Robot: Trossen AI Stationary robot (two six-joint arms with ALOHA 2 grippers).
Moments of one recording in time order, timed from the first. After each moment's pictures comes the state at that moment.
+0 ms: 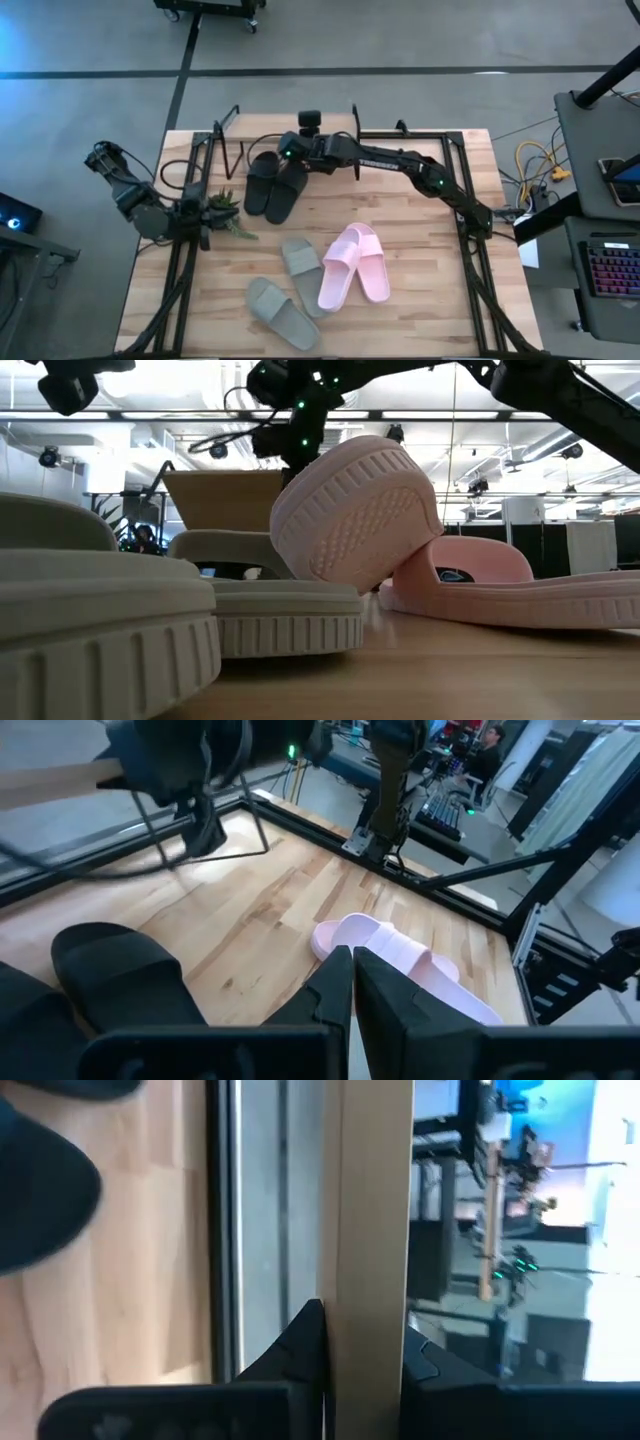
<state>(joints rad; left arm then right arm) -0.75 0.51 0.67 -0.57 -0.94 -0.74 -0.22 2.37 2.33 -0.88 0.81 -0.64</state>
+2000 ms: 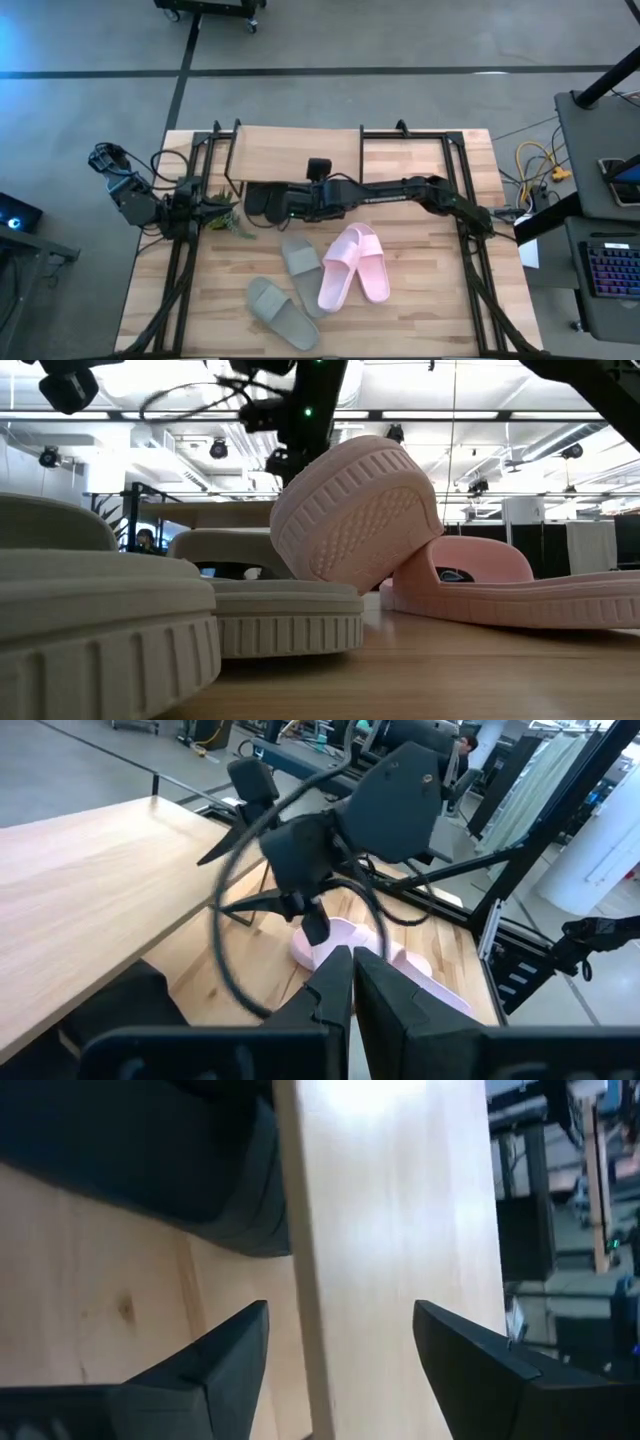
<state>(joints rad) -0.75 0.44 0.67 -0.58 -0.87 -0.64 0.04 2.27 2.14 -1.06 0.77 -0.06</state>
